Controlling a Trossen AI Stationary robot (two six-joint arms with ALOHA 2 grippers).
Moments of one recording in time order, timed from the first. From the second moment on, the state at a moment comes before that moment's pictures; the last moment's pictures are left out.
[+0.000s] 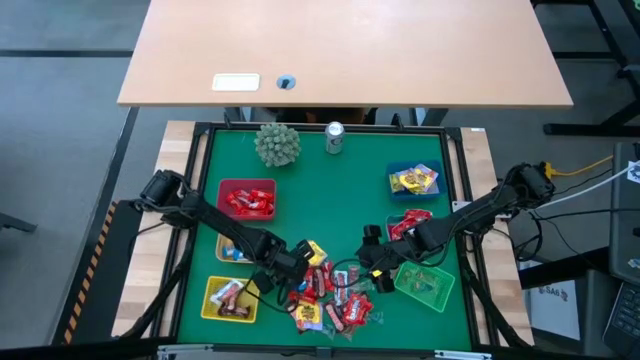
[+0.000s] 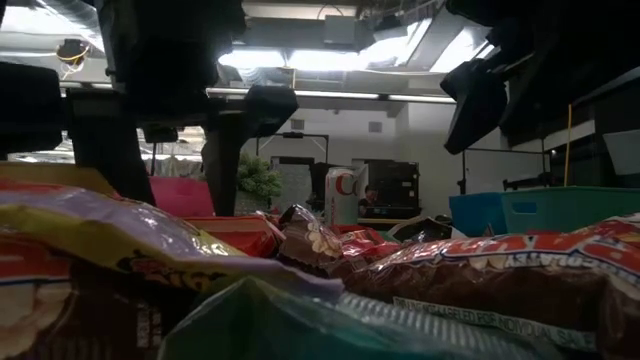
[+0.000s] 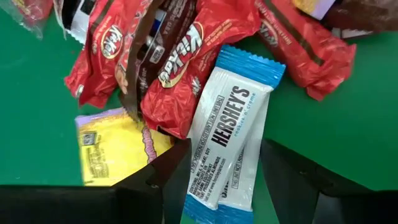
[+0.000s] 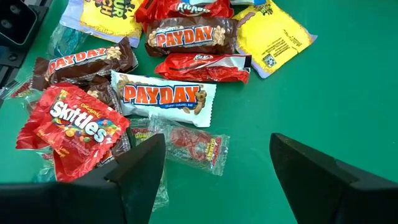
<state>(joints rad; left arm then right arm) -0.40 1.85 1.11 -0.44 -0.06 0.53 0.45 1.52 0.91 -0.28 0.12 0.21</state>
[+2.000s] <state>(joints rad) -0.24 1.80 1.11 -0.34 0.13 -0.36 0.45 1.52 0.91 -0.19 0.12 0.21</state>
